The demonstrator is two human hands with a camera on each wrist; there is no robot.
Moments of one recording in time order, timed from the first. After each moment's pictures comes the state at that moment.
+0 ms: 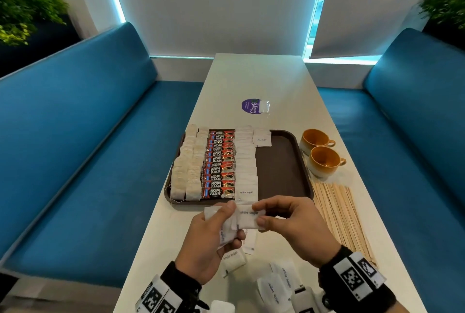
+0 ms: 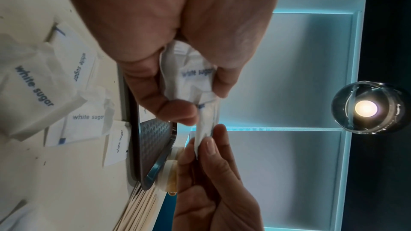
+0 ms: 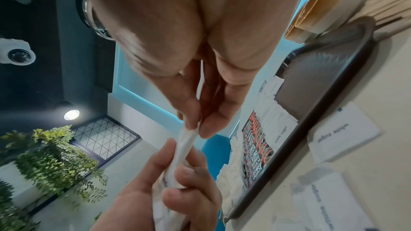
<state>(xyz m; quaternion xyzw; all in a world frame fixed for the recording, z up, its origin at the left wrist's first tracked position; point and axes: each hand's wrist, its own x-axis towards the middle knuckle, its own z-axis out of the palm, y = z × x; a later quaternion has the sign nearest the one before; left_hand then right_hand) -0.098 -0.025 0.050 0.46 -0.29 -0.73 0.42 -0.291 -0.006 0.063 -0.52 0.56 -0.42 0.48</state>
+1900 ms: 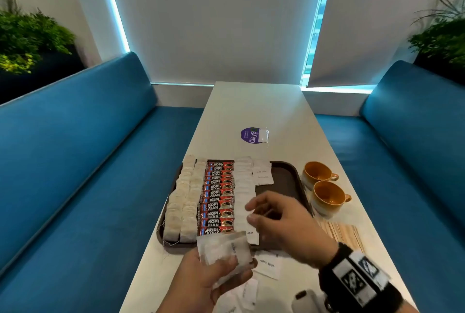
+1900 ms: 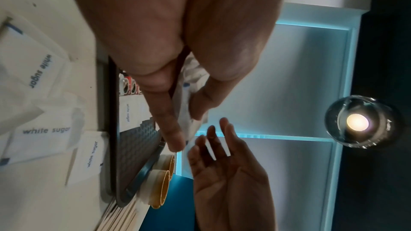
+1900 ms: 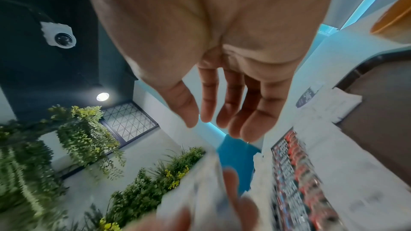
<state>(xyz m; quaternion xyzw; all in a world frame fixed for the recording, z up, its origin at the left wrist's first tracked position) -0.088 -0.050 0.051 0.37 -0.29 -0.78 0.41 -0.290 -0.074 0.114 -0.60 0.58 -0.33 0.45</state>
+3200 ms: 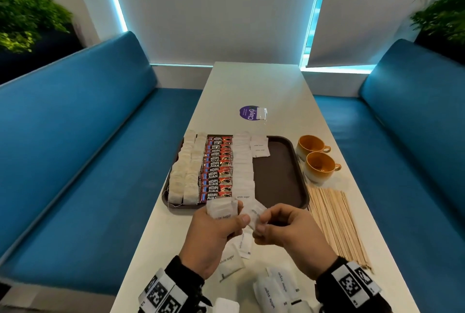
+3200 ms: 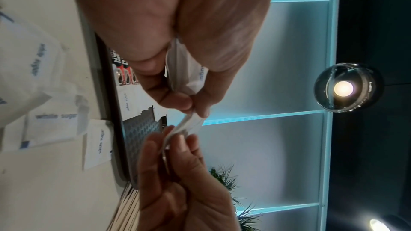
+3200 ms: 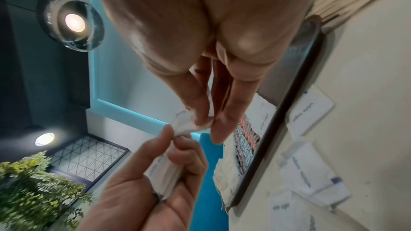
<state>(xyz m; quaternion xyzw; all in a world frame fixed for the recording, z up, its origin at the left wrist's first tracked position) -0.108 -0.032 0.040 0.43 -0.36 -0.68 0.47 -0.292 0.004 0.047 -0.40 0.54 -0.48 0.57</state>
